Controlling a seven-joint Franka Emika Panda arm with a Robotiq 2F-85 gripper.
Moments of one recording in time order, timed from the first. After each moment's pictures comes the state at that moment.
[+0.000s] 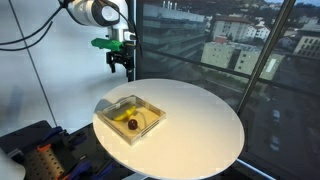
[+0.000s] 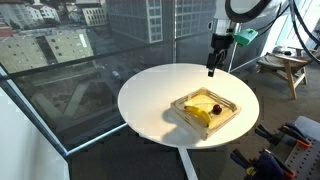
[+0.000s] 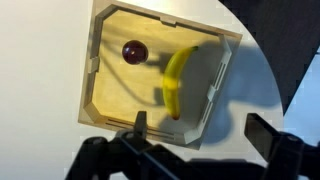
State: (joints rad) arm 0.05 -0.05 0.03 -2.31 -0.01 2.25 -0.12
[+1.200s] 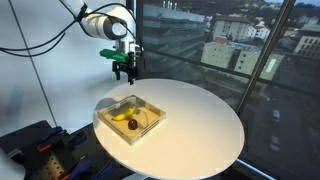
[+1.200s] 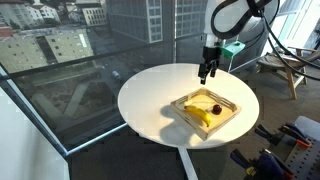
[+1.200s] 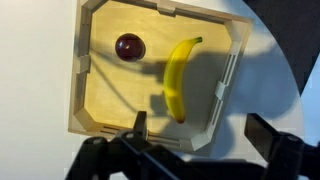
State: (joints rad) arm 0.05 0.13 0.03 -2.22 -0.01 2.31 -0.07
